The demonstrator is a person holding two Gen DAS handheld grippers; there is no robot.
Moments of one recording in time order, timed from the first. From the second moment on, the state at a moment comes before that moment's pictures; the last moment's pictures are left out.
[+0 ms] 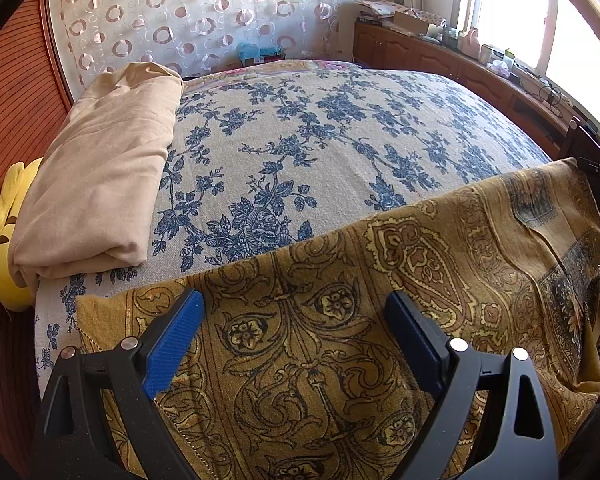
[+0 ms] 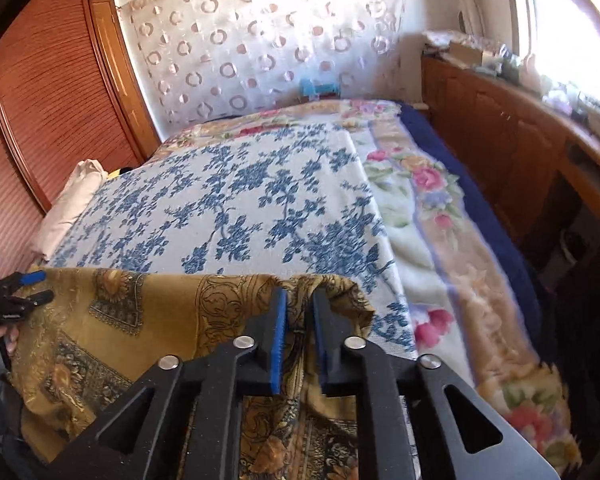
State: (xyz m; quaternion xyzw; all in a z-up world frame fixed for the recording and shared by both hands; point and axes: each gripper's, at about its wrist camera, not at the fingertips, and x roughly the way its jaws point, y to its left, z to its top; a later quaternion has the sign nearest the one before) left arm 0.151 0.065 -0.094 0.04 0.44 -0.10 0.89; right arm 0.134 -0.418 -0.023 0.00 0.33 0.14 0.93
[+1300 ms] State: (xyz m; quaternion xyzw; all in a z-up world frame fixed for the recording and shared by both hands) left arm 0.147 0.165 -0.090 -0.02 0.45 -0.04 0.89; right arm 0.177 -0.401 -0.064 -0.07 0.36 0.14 0.92
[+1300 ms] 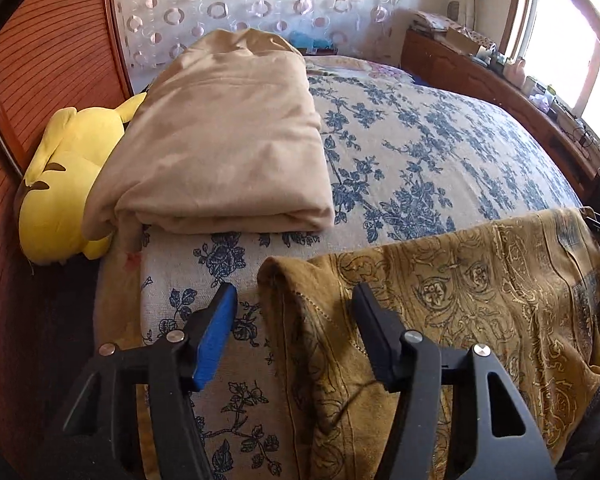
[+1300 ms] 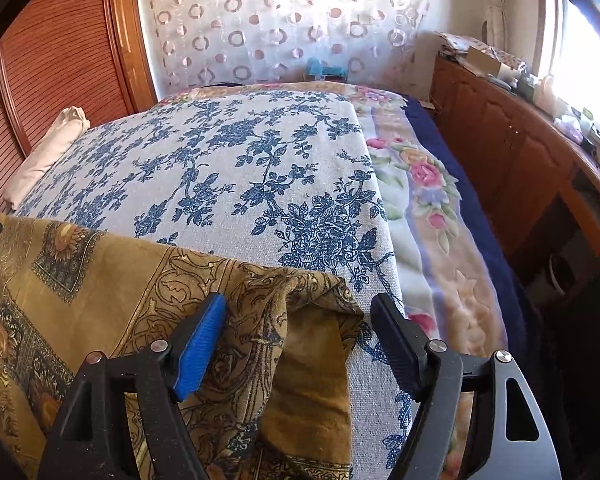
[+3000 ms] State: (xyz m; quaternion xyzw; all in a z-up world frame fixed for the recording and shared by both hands) left arm 0.244 0.138 0.006 0.03 0.37 -0.08 0.93; right arm 0.296 -0.358 0.030 -0.11 0.34 0.12 0.92
